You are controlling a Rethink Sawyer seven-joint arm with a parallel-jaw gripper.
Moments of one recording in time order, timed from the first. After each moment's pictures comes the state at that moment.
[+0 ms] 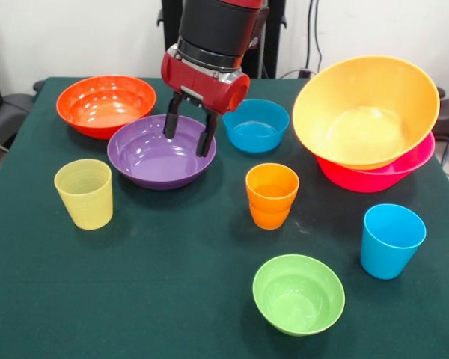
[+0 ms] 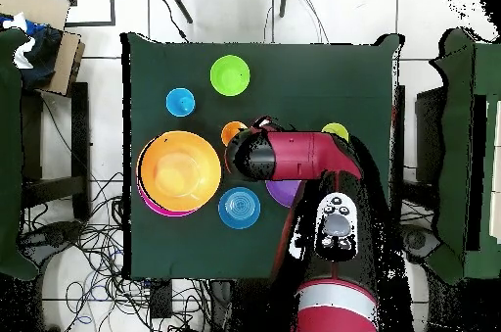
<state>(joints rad) -0.19 -0.61 -0.10 1.54 -0.29 0.41 2.42</state>
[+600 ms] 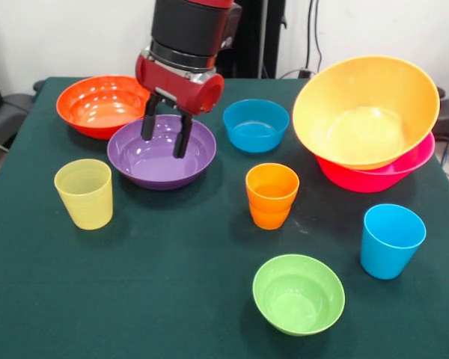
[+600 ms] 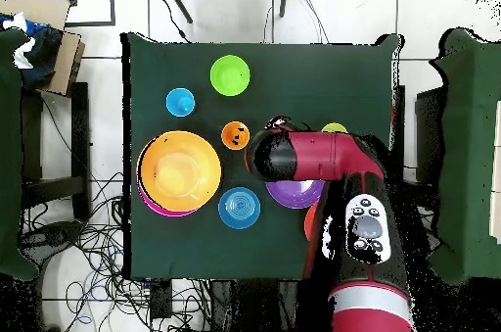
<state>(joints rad) -0.30 -0.63 -0.02 1.54 -0.37 0.41 2.41</state>
